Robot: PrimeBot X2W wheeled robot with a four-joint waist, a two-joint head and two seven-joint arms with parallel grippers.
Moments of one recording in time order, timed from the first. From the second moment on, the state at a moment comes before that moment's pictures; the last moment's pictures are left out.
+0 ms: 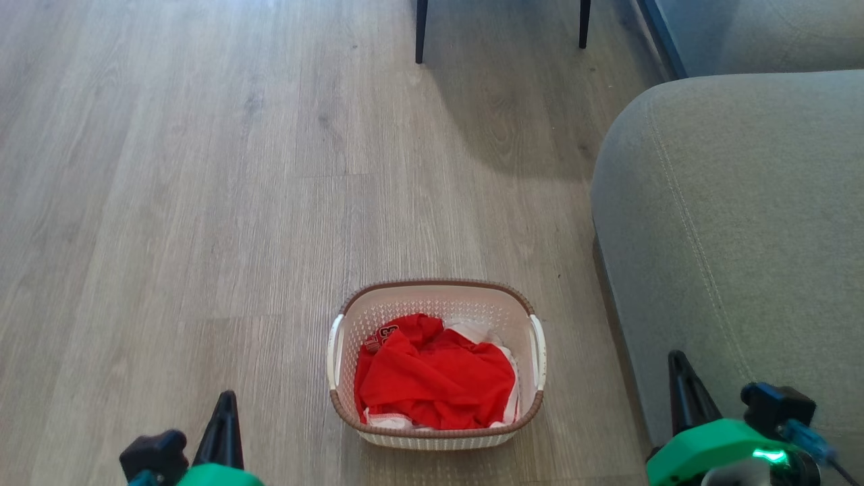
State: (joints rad) left arm 0.18 0.05 -0.08 0.21 -0.32 0.01 -0.21; right arm 0.09 -0.04 0.07 0.21 0.41 0.13 -0.21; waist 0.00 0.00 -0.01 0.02
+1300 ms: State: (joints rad) left arm 0.10 0.05 -0.04 0.24 -0.80 -0.04 -0.10; right arm 0.05 -0.05 0.03 0.23 0.86 0.13 -0.11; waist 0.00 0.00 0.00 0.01
